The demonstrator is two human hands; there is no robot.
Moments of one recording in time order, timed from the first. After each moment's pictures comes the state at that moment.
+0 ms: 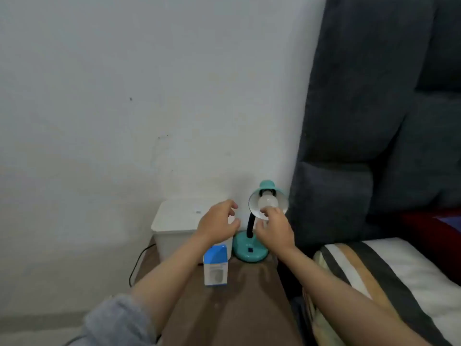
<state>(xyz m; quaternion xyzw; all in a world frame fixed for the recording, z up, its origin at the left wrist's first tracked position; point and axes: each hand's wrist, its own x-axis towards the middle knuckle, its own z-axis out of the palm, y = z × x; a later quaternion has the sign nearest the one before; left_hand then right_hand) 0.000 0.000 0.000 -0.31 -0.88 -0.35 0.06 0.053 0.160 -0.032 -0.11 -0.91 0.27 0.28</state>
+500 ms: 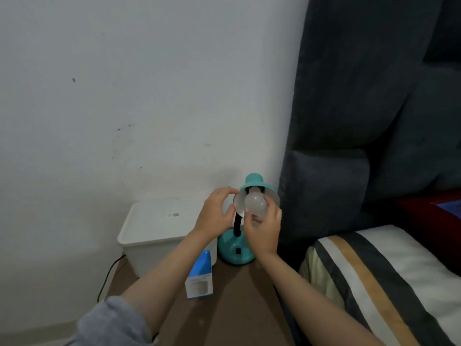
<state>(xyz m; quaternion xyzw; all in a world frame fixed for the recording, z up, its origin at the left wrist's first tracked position) -0.058 0.064 -0.025 -0.37 -0.79 -0.48 0.11 0.010 0.170 -0.062 -0.20 -0.75 0.46 0.43</state>
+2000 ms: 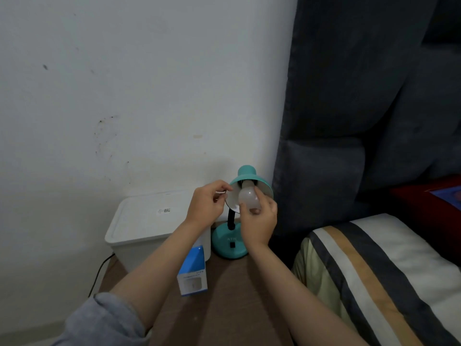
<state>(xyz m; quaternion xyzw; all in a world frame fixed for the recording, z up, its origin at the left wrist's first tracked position) -0.074 0.072 -0.026 -0.35 -0.78 -0.50 0.10 -0.005 0.173 -0.066 -0.24 -0.68 0.52 0.45</state>
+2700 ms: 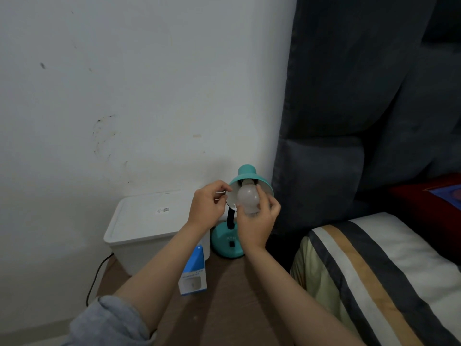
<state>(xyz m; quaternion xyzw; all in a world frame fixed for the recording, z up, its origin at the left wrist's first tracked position) -0.068 0.076 -0.028 -0.34 -0.78 -0.51 0.12 -0.005 0.165 -0.072 -0.23 -0.66 0.53 0.48</state>
